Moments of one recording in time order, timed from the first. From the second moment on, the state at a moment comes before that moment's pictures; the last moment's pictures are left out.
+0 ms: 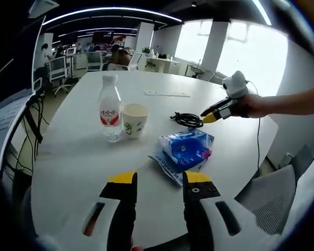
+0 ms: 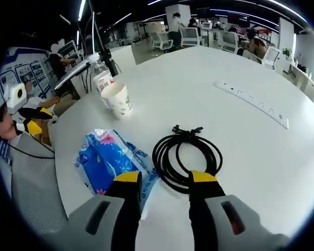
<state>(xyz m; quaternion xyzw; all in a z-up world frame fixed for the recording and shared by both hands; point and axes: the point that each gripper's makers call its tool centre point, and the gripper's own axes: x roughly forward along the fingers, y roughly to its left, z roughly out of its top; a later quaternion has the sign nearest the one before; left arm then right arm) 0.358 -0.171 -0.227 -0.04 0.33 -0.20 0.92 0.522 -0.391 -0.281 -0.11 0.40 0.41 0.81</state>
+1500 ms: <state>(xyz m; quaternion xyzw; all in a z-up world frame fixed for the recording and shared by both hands) 0.367 -0.162 -0.217 -0.02 0.33 -0.20 0.92 0.554 -0.364 -0.334 -0.23 0.43 0.41 0.77</state>
